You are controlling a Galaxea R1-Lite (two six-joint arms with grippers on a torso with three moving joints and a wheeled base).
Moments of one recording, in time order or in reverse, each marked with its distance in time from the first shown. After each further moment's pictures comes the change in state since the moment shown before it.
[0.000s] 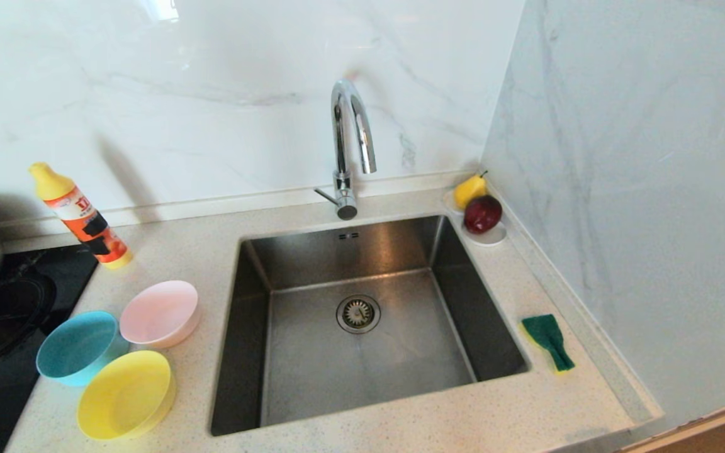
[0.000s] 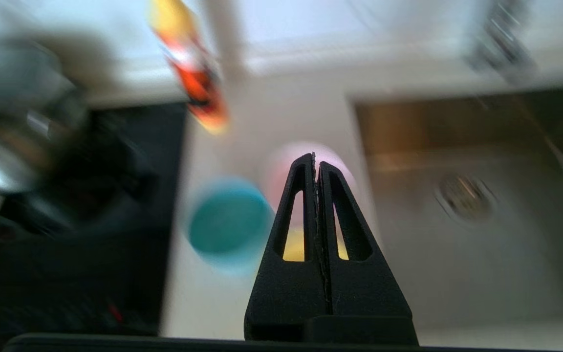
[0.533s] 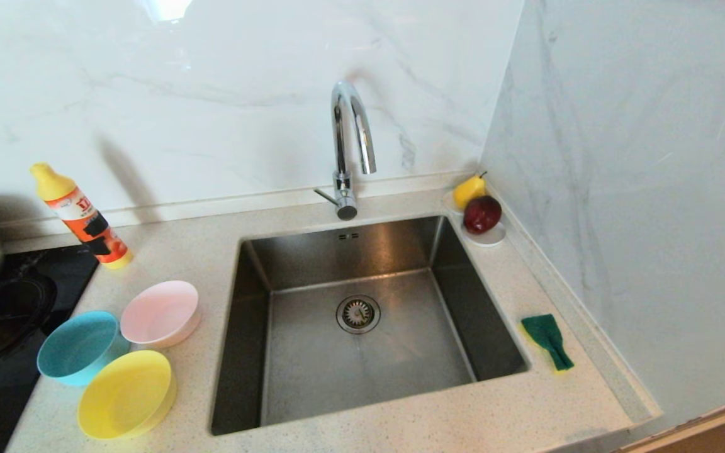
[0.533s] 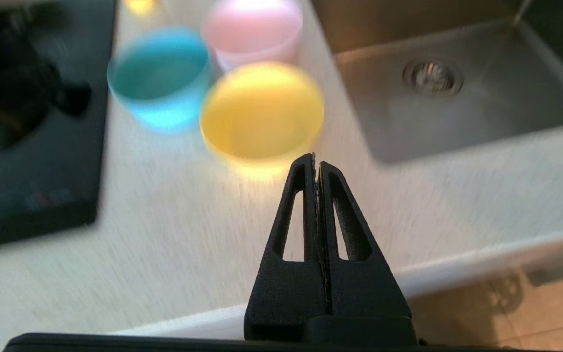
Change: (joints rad) left arm -0.103 -0.615 0.512 0.176 -0.029 0.044; right arm 0.000 0.000 0.000 0.000 0.000 0.000
